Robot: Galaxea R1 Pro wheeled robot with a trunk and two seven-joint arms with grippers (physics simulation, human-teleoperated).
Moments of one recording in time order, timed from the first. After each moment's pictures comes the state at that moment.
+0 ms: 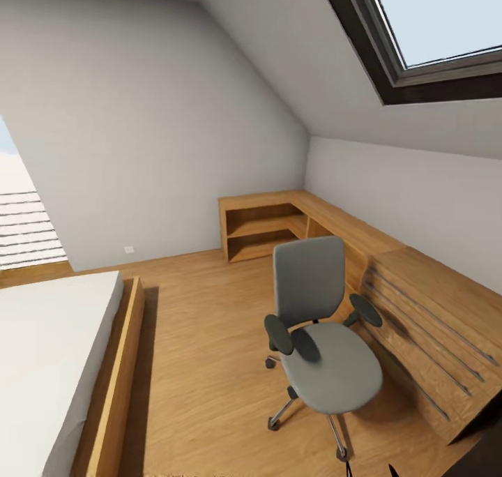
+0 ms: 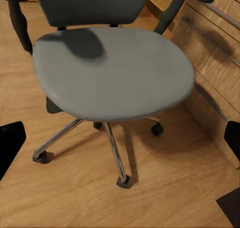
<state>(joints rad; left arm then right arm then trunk) -0.03 0.05 -0.23 -0.28 0.58 -0.47 0.27 -0.30 -0.03 0.98 0.00 -0.85 -0.95 -0.25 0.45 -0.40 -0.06</state>
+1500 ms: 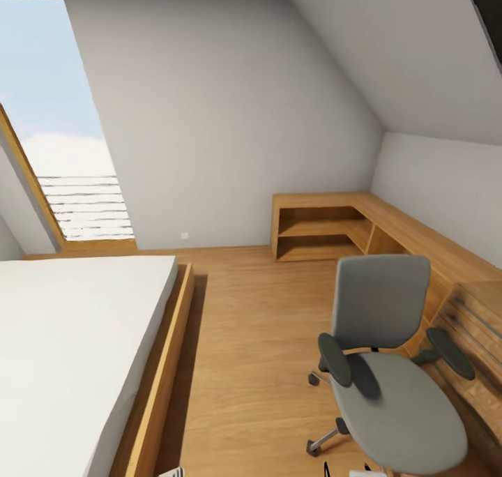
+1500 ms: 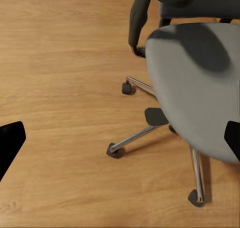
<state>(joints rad) -0.23 -0.05 -0.40 -0.32 0.57 -0.32 0.28 -0.32 0.02 0.98 -0.05 -0.85 -0.76 -0.24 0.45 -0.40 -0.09</state>
